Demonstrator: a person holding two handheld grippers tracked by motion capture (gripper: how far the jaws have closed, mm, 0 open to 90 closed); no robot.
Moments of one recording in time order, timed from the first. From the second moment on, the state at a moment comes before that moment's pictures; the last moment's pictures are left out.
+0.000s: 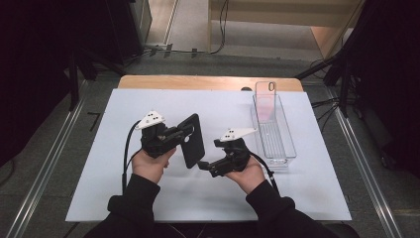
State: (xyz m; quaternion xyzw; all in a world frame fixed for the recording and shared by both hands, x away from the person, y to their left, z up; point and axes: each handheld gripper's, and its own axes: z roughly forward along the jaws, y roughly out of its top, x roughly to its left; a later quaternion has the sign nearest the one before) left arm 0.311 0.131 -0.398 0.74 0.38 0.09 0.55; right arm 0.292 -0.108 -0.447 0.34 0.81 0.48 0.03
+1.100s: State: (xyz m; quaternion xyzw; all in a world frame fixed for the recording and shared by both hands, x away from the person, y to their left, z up) left arm 0.297 0.099 -0.406 0.74 0.37 0.05 0.55; right arm 0.293 -0.093 -0.433 0.39 0.77 0.49 0.09
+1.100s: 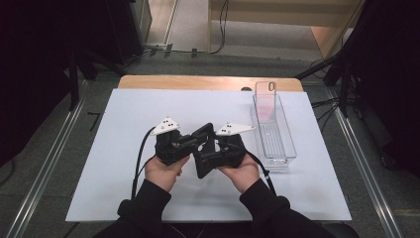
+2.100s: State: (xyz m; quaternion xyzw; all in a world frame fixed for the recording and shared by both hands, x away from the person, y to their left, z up) left arm 0.307 0.116 -0.397 0.73 0.39 0.00 0.56; right arm 0.299 -0.100 -0.442 0.41 0.78 0.46 0.09
